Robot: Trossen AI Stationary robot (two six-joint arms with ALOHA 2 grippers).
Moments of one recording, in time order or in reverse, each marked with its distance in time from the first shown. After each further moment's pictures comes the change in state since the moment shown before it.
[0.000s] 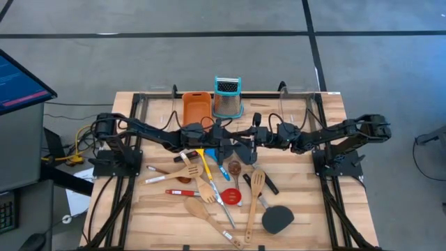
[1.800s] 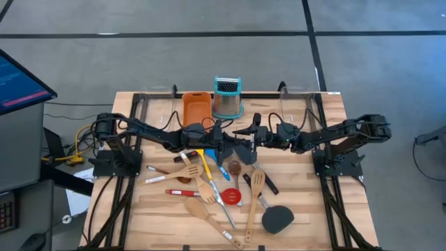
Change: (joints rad) left arm 0.000 0.000 -0.002 -0.038 0.008 0.000; right arm -0.002 -0.001 0.000 -0.014 0.008 0.031
